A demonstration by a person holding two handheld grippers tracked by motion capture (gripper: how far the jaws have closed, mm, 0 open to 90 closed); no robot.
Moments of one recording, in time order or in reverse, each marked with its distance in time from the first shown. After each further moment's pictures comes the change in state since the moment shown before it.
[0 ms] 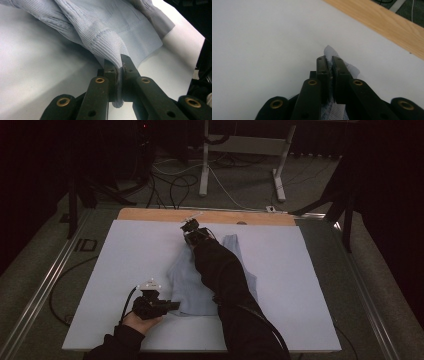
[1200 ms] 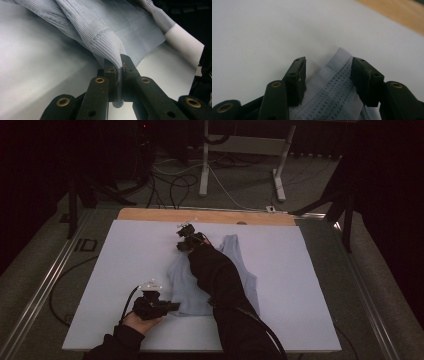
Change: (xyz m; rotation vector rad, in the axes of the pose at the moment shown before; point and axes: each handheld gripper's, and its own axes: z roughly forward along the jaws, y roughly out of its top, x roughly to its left) left arm 0.000 -0.001 0.003 0.025 0.013 0.026; right arm 0.012 -0.012 0.031 0.035 -0.028 0.026
